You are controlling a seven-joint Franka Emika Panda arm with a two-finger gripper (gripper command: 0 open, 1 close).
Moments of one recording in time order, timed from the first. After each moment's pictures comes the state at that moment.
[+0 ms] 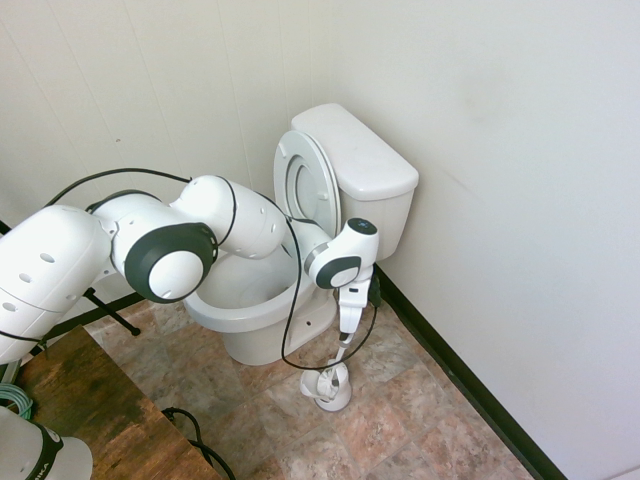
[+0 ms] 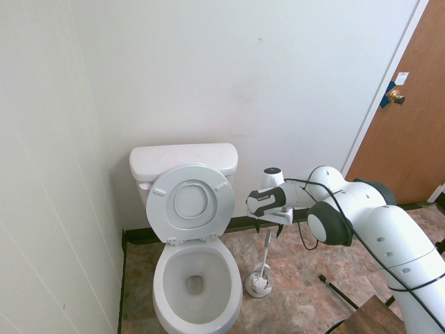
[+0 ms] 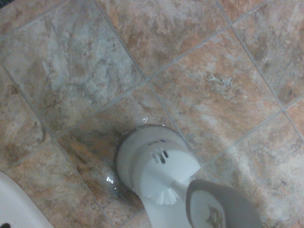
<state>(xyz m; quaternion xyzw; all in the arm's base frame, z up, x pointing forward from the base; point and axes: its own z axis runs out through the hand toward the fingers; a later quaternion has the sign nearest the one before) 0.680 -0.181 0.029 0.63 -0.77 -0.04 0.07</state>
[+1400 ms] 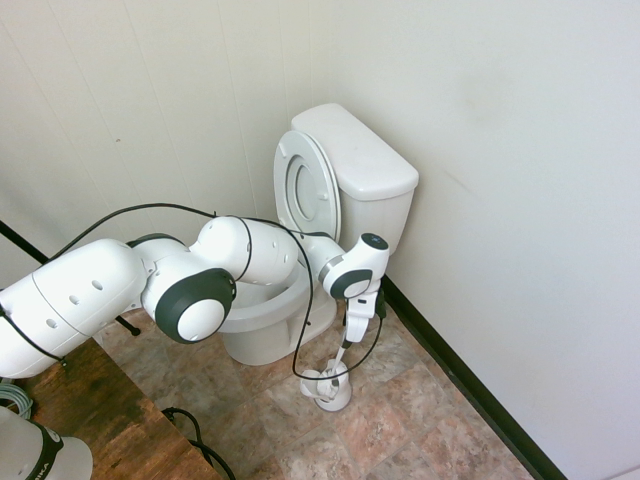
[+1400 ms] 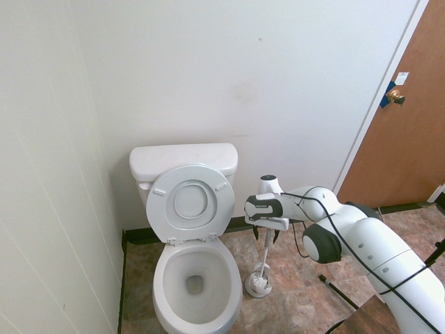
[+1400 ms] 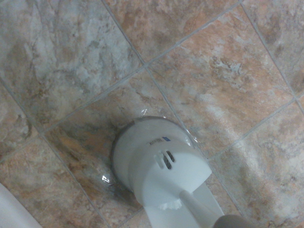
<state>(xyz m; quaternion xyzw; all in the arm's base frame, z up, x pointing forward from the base) 0.697 -0.195 -0.020 0.63 -0.77 -0.07 0.08</state>
